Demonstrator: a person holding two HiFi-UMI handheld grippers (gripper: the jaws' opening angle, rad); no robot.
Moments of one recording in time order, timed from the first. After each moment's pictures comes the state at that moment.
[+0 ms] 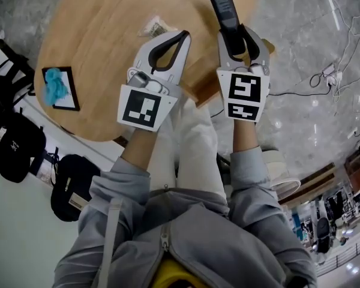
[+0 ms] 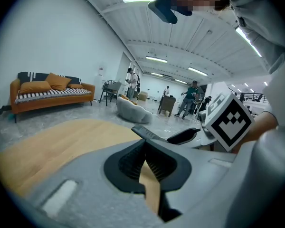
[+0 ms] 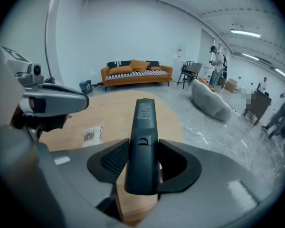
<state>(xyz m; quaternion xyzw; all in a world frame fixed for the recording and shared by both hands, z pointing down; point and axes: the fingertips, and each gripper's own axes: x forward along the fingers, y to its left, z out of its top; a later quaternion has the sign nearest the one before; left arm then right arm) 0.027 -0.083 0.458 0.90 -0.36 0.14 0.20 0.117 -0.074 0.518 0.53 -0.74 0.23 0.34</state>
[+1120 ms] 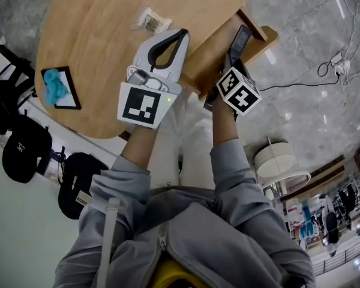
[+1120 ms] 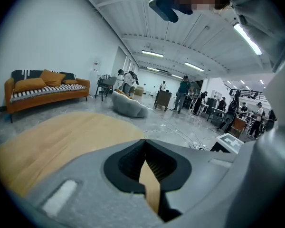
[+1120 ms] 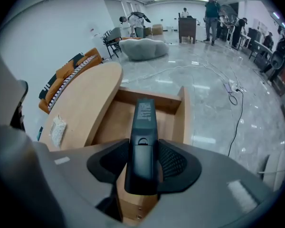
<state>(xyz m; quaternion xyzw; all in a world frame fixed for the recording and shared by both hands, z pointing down) 0.045 -0.055 0.480 0.91 -0.32 0.17 0.21 0.177 0.084 0.648 0.70 -0.42 0.55 0.19</state>
